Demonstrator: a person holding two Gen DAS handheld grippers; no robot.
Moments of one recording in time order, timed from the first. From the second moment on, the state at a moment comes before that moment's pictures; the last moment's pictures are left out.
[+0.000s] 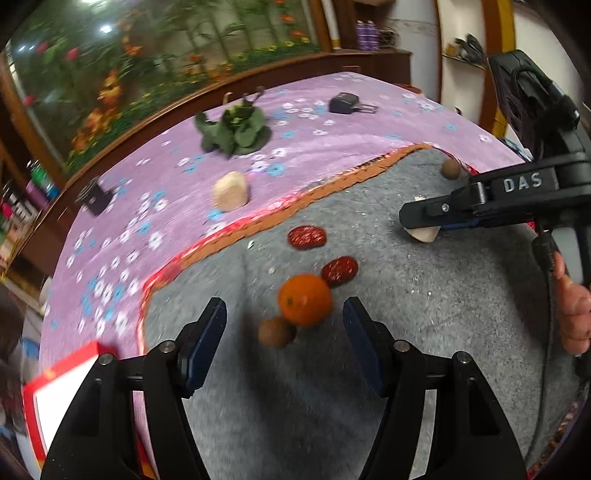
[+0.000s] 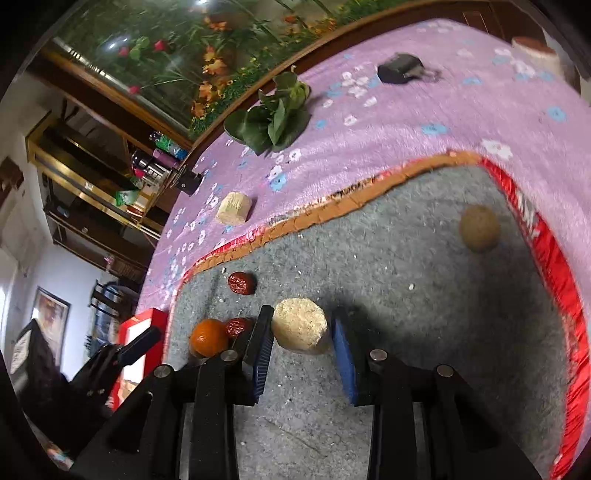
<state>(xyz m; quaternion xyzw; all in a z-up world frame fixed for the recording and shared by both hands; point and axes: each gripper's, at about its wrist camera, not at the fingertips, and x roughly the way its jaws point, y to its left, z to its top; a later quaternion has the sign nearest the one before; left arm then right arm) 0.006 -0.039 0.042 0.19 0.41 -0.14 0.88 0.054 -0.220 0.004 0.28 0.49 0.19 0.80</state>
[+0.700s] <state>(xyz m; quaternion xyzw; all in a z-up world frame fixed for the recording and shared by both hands) 0.012 -0.035 0.039 0.14 0.42 -0.16 0.88 0.046 -0.230 0.021 0.30 0.44 0.20 0.82</state>
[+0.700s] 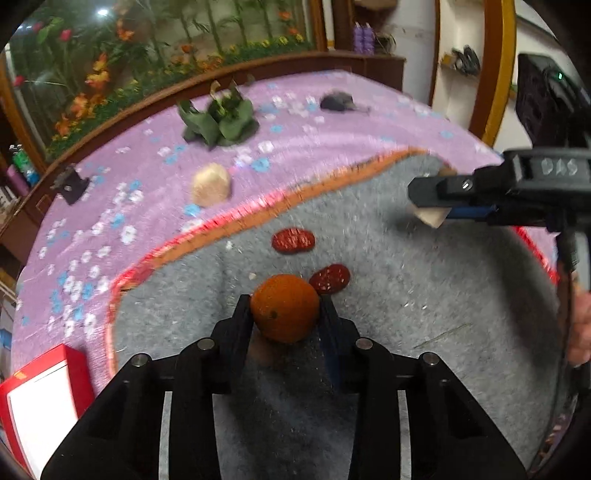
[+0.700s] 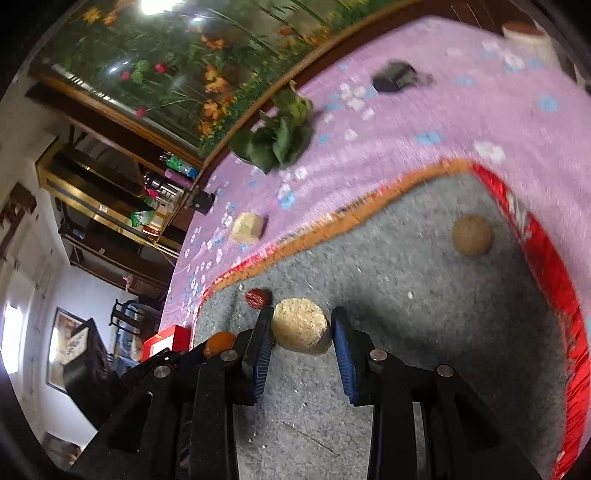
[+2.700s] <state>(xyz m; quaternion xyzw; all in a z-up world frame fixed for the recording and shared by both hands) -0.156 0.225 0.040 0.00 0.34 0.19 0.92 -0.100 0.111 0.035 0.02 0.40 0.51 0.76</state>
